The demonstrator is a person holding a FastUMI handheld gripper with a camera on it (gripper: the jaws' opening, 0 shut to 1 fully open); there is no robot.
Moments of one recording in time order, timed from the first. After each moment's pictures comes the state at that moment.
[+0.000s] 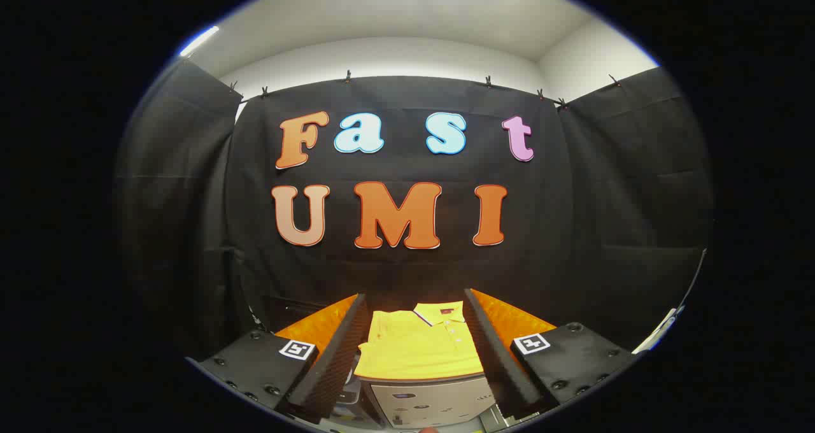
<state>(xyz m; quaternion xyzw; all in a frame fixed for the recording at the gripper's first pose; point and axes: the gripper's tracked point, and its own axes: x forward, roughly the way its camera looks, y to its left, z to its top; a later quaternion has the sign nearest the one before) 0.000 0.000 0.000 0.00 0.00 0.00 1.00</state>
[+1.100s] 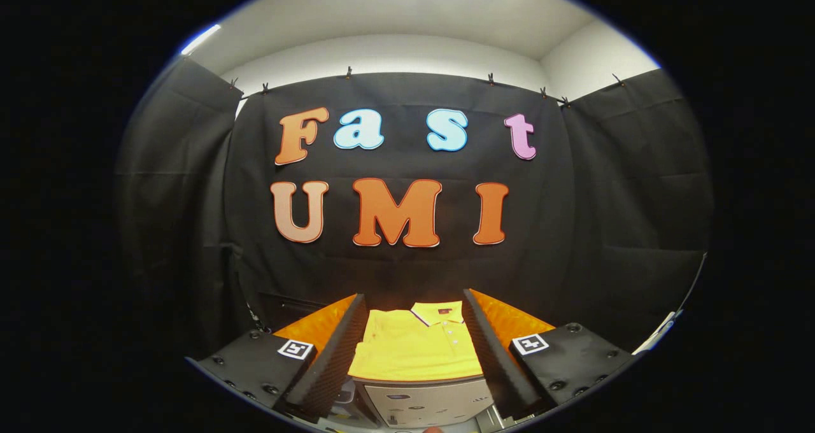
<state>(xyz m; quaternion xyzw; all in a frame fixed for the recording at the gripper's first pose) 0.013 -0.012 -0.004 0.00 0.01 0.00 1.00</state>
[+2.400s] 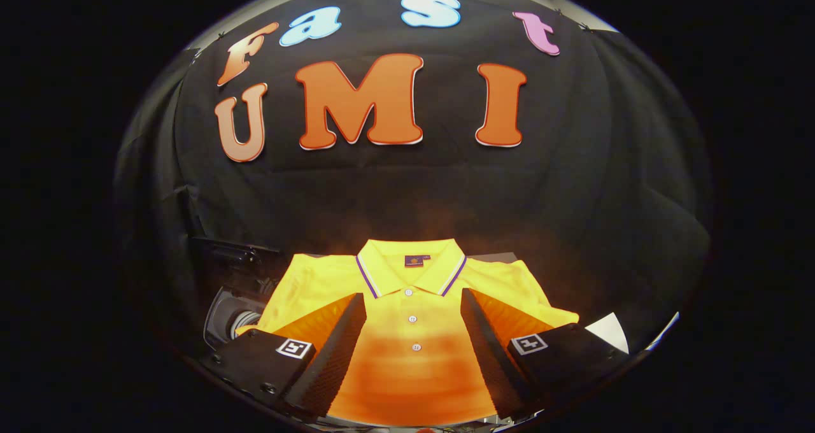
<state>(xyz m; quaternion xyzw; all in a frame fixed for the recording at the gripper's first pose) 0.262 -0.118 -0.186 0.01 0.25 0.02 0.97</state>
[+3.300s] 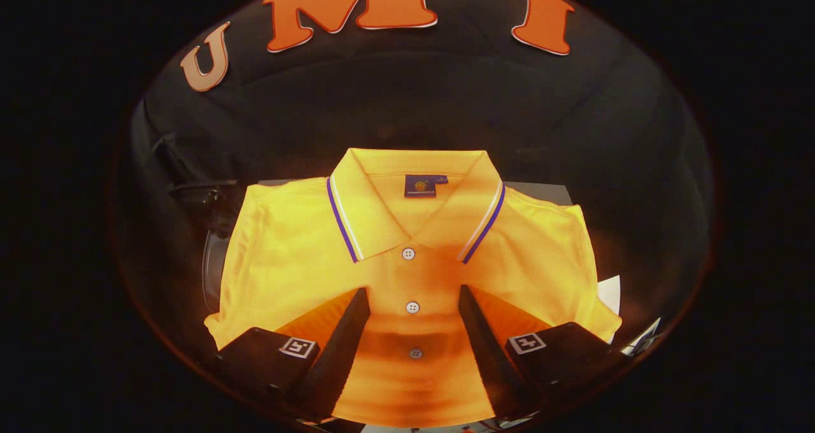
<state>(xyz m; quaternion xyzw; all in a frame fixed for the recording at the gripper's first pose) 0.292 -0.115 -0.266 -0.01 0.52 0.04 0.86</state>
